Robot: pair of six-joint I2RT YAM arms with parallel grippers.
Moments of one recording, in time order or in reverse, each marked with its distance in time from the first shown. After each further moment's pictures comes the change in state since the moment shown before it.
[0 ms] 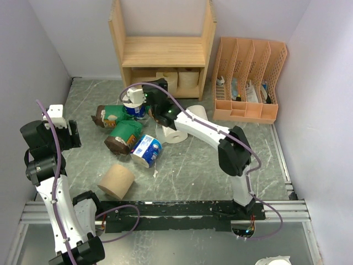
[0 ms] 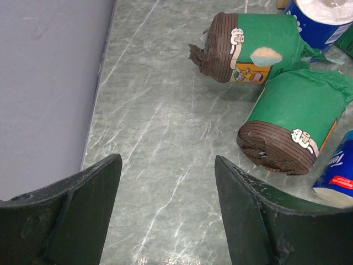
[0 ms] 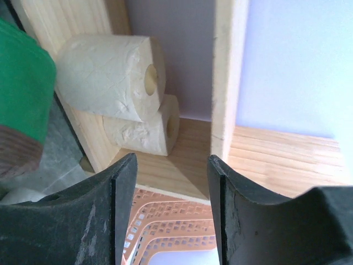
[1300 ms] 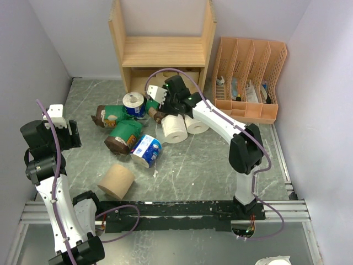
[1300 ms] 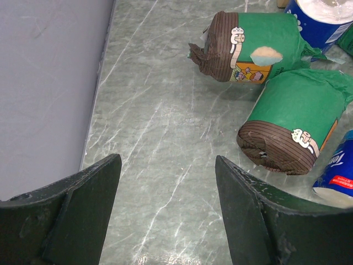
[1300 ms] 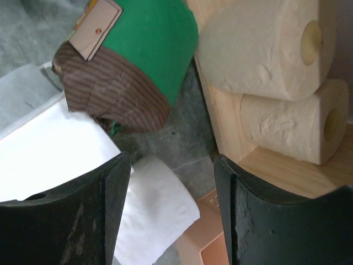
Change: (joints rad) left arm 0.000 0.005 0.000 0.000 0.000 0.000; right arm -0.164 -0.138 -0.083 -0.445 -0.533 0.440
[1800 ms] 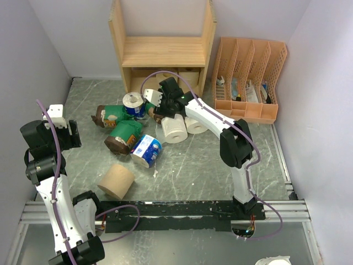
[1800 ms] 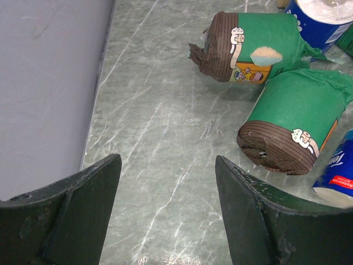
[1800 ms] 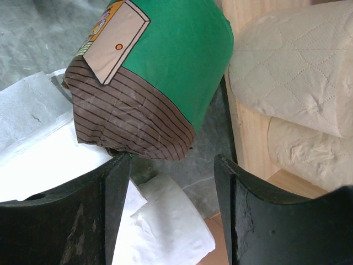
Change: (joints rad) left arm 0.000 -0.002 0.000 0.000 0.000 0.000; right arm 0.003 0.145 0.114 -0.041 -0.032 -0.007
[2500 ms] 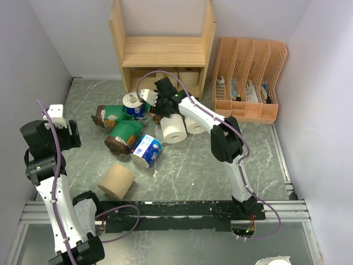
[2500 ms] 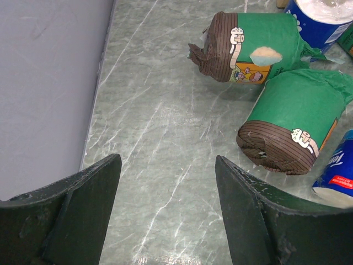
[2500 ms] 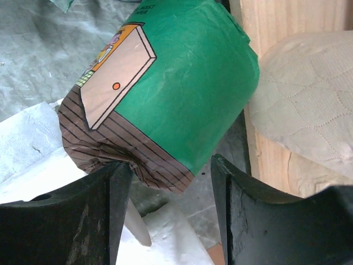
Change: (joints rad) left arm -0.001 0.000 0.000 0.000 0.000 0.000; right arm 0.000 0.154 0.162 -0.053 -0.038 0.030
